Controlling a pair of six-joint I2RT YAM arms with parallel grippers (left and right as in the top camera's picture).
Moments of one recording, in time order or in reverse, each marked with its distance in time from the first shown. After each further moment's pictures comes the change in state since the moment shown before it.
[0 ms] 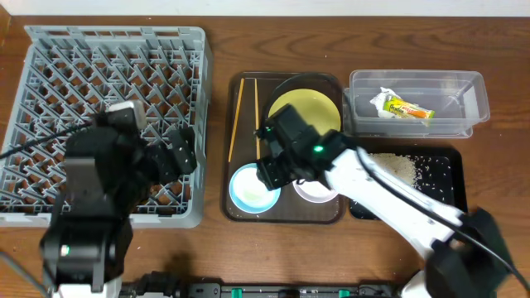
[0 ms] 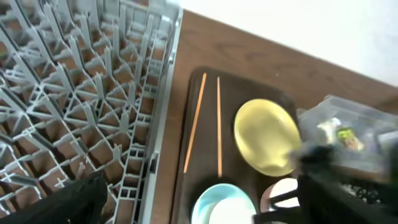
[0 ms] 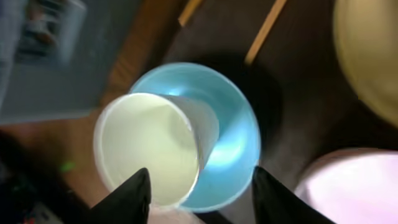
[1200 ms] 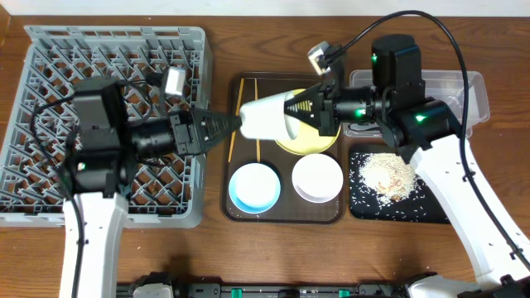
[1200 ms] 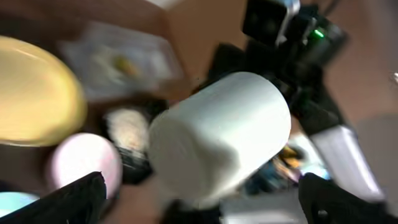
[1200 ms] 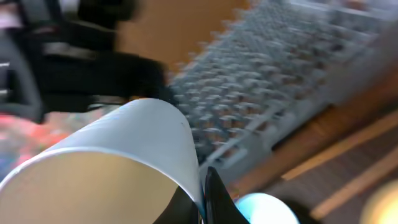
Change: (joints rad) left arm 0.084 0.333 0.002 0.277 1.133 -0.092; right arm -0.401 -0.228 0.105 0.271 -0.809 -0.169
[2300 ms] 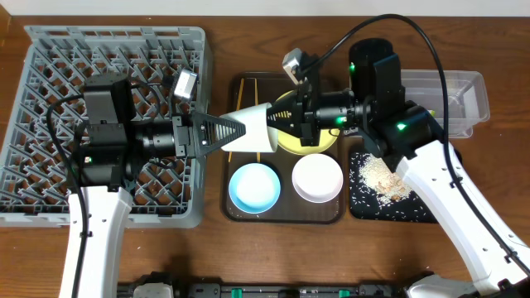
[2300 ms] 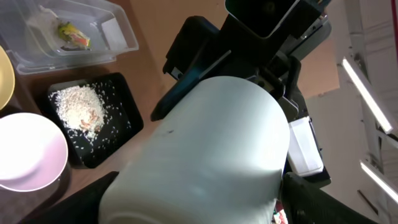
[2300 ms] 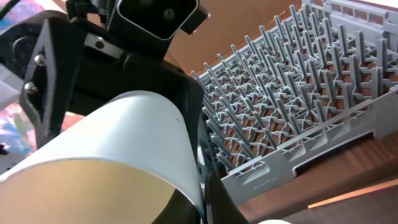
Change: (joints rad) left arm -0.026 0.017 0.000 -0.001 0.138 -0.064; right arm 0.101 -0.001 0.000 0.091 0.035 -0.002
